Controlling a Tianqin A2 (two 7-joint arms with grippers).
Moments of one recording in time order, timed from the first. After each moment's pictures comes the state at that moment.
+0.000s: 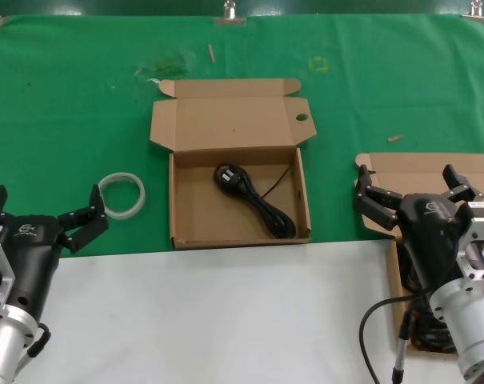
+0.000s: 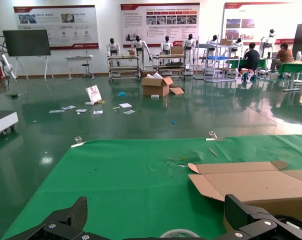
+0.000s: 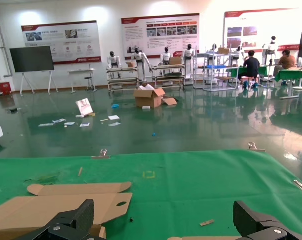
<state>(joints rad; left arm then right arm) 0.00 -0.30 1.60 -1.60 -1.80 0.00 0.00 0.02 0.15 -1.63 1.59 1.83 0.02 -0.04</state>
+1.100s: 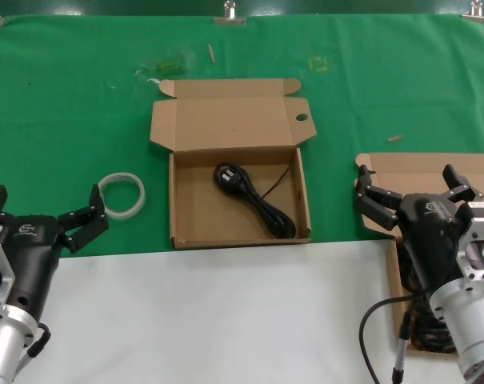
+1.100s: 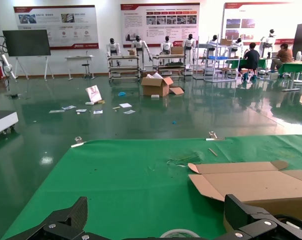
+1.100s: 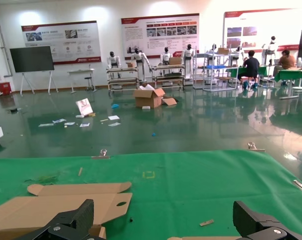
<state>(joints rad) 0.00 -0.30 1.60 -1.60 -1.80 0.00 0.00 0.02 0.15 -1.63 1.59 1.83 0.02 -0.04</state>
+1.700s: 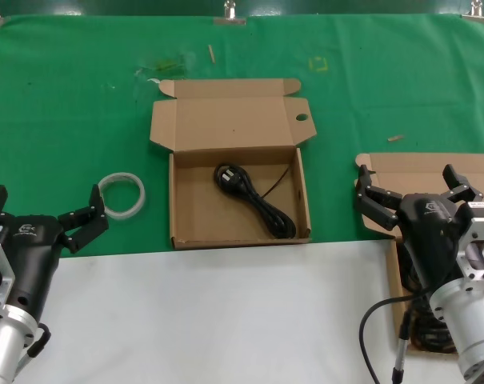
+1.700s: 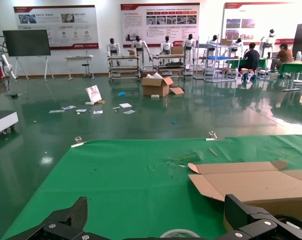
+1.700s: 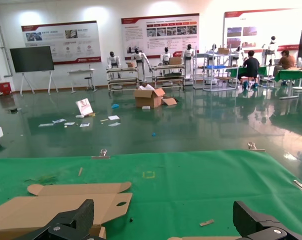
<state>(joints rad) 0.00 -0.30 1.60 -1.60 -1.80 0.00 0.00 0.02 0.15 -1.63 1.59 1.83 0.02 -0.04</state>
